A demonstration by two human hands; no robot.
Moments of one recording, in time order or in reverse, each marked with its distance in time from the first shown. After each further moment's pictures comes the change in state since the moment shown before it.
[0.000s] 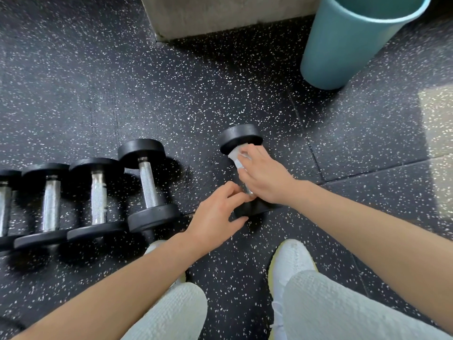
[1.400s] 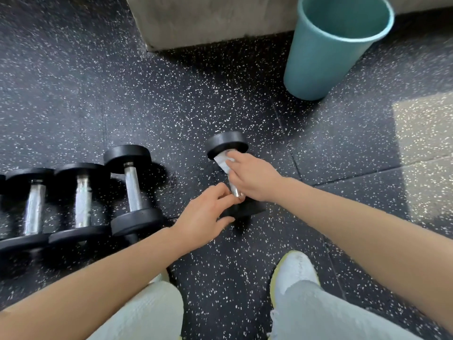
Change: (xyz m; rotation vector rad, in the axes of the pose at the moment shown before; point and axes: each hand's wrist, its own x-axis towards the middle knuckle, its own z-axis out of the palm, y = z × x) left_hand 0.014 0.014 -0.005 0.109 -0.070 0.100; right_hand -0.005 0.014 -0.026 -0.028 -0.103 -0.027
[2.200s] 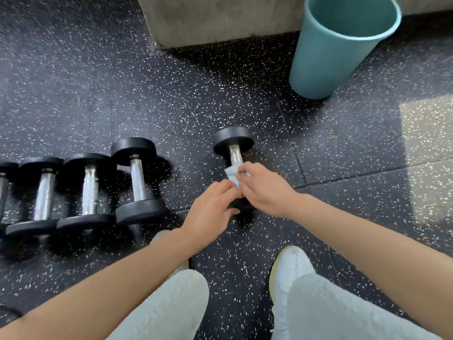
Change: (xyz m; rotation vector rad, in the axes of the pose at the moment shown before) left_hand -0.002 0.020 0.017 0.015 0.152 -0.089; right_hand -0.048 0.000 0.012 0.043 0.039 -0.062
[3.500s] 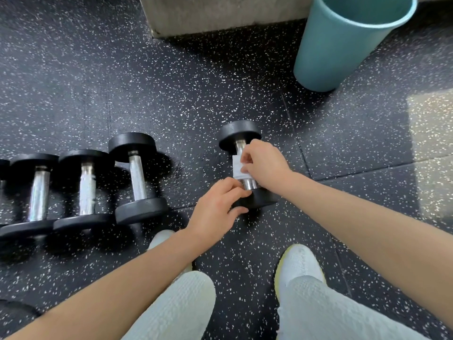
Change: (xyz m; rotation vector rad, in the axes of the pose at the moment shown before) left_hand 0.000 -0.010 0.011 -0.144 0.073 -0.012; right_hand 0.056 0.000 -0.013 0.171 0.053 0.393
